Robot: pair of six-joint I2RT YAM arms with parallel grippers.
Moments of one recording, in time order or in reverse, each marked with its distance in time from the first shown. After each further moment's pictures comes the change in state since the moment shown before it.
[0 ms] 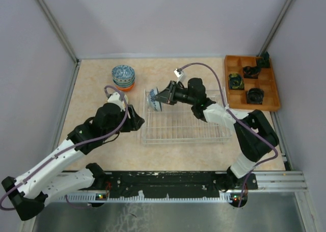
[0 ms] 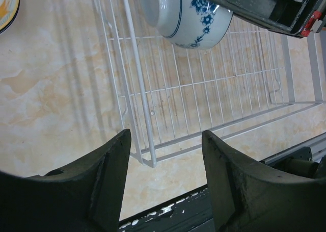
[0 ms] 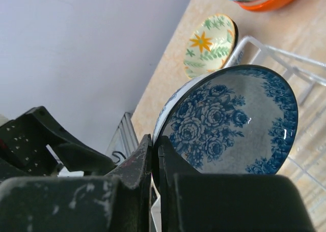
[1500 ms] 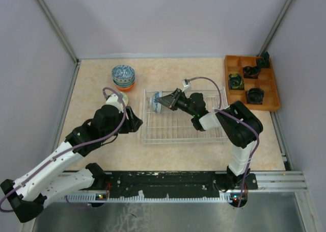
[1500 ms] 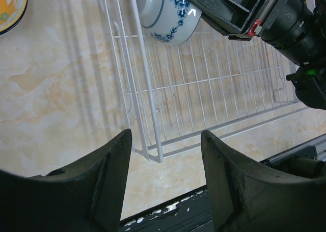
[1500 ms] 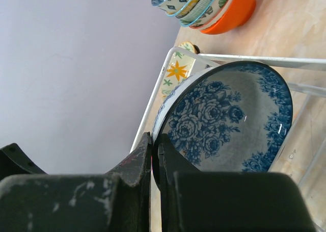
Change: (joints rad) left arm 0.000 -0.044 -0.024 -0.014 -0.010 0.011; right arm -0.013 0.235 -0.196 0.594 0.181 0.234
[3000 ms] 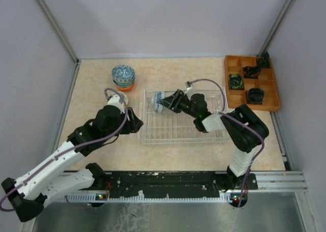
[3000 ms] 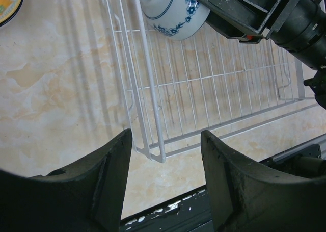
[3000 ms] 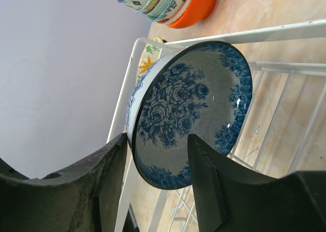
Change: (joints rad) left arm 0.000 0.012 -0.019 0.010 0.007 -0.004; right arm -0.006 -0.086 -0.062 -0.135 0.069 -0.055
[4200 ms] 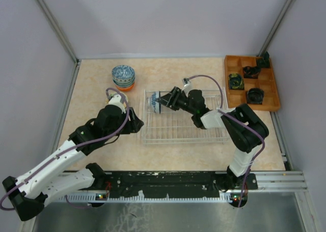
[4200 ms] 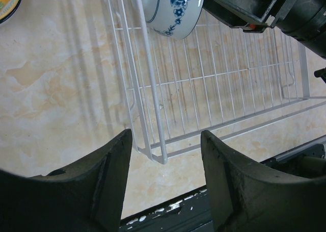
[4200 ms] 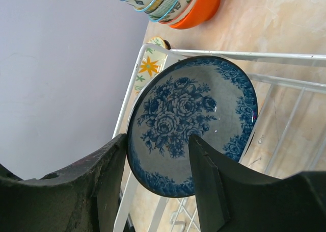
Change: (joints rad) left arm 0.000 0.019 0.000 0.000 0.000 0.001; right arm 0.010 -0.002 0.084 -0.116 -0.023 -0.056
